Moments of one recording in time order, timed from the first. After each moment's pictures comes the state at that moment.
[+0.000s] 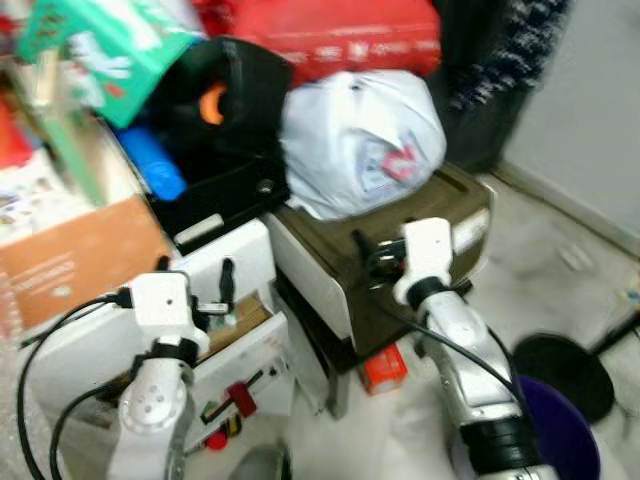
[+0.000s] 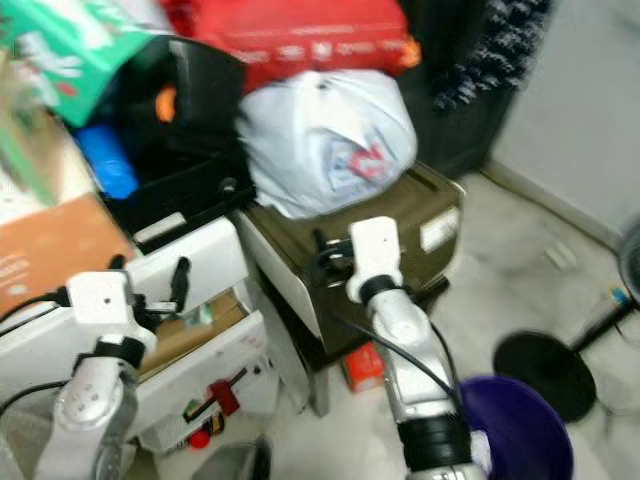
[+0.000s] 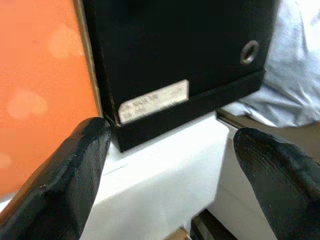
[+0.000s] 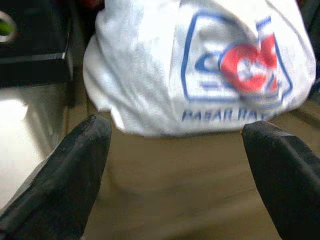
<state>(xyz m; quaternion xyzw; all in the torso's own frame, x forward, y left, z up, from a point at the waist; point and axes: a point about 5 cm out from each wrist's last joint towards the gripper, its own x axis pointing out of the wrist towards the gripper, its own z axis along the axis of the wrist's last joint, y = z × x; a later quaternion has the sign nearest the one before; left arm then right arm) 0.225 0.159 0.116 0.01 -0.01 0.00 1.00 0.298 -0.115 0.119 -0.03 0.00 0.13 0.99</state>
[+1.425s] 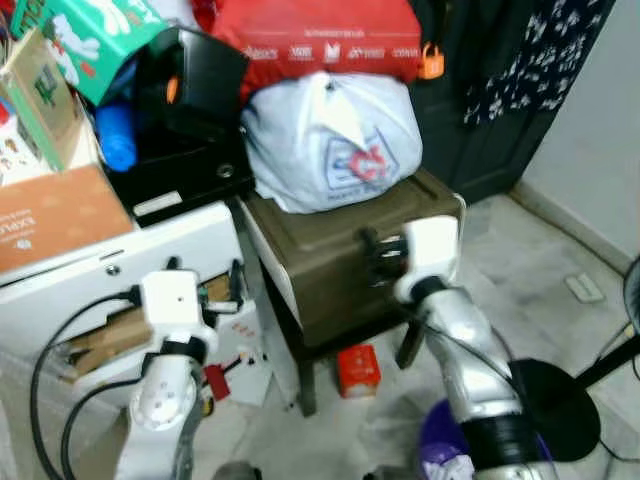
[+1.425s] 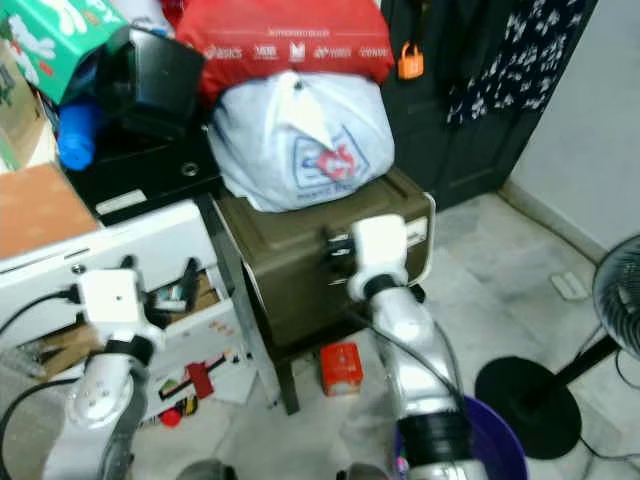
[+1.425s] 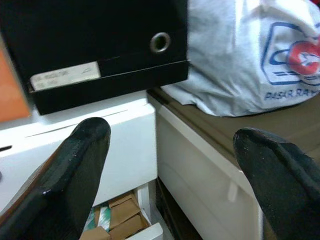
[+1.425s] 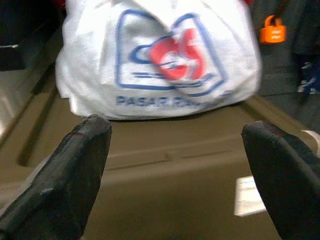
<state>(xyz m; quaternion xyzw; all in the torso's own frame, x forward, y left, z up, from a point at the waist) 0.225 0.153 0.112 0.00 0.00 0.00 1.00 0.300 -0.118 0.116 -0.02 0.01 0.12 0.99</state>
